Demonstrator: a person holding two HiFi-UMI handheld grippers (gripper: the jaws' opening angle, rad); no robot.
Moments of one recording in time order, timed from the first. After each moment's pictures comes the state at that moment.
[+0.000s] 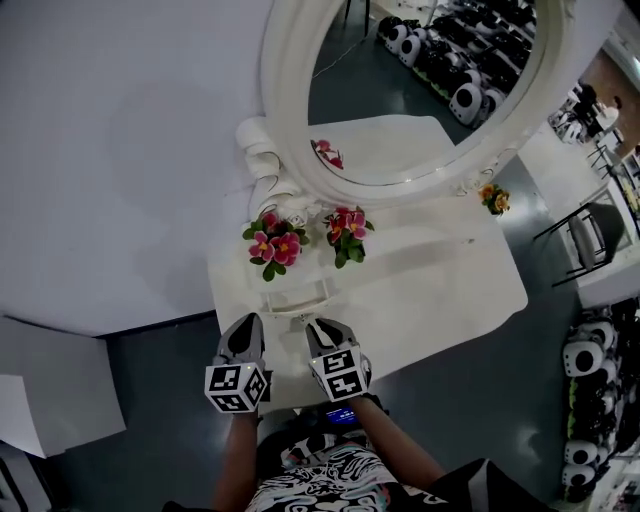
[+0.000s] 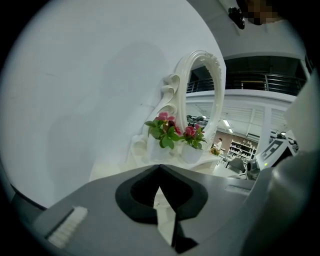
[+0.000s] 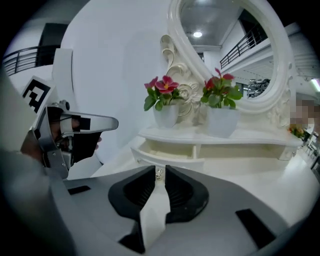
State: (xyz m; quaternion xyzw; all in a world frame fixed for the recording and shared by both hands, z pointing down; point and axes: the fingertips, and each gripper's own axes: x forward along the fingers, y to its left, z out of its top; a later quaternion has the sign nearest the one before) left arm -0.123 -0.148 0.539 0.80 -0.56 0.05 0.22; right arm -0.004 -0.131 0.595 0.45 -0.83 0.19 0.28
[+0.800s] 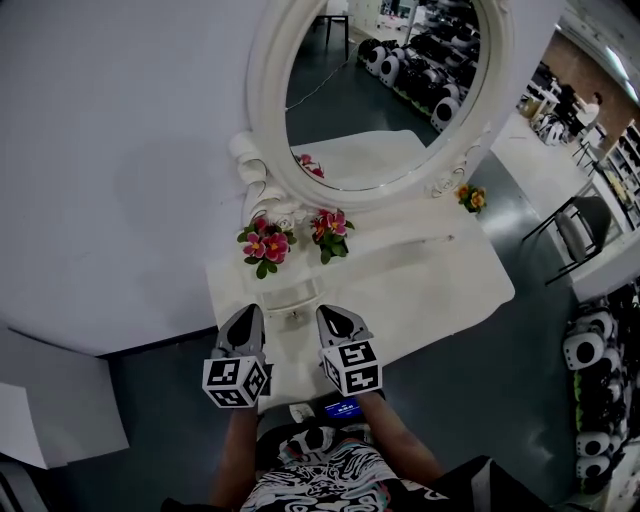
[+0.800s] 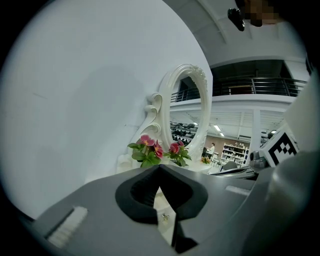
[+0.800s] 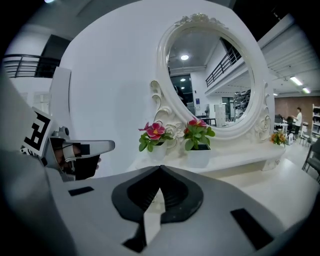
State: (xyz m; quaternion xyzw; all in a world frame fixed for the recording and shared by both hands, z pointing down) left arm -0.102 -0.136 0.471 0.83 -0.54 0.01 0.17; right arm 0.028 -0.128 0.495 0.51 -0.83 0.16 0.16
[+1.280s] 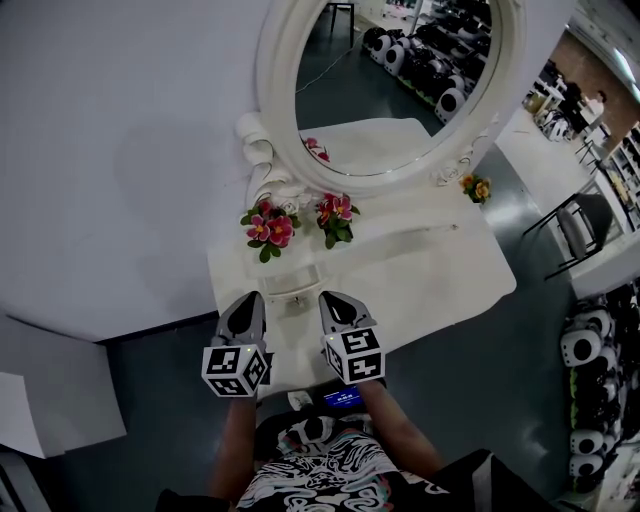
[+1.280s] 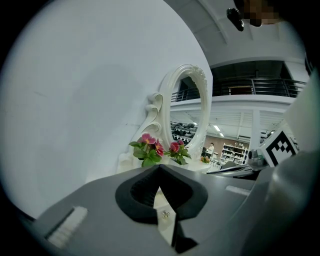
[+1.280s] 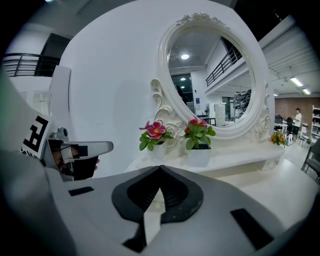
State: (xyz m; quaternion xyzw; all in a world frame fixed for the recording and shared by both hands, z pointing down) left arm -0.106 -0.130 0.474 0.83 -0.54 0.01 0.17; right arm 0.026 -0.126 0.496 0.51 -0.83 0.16 0.17
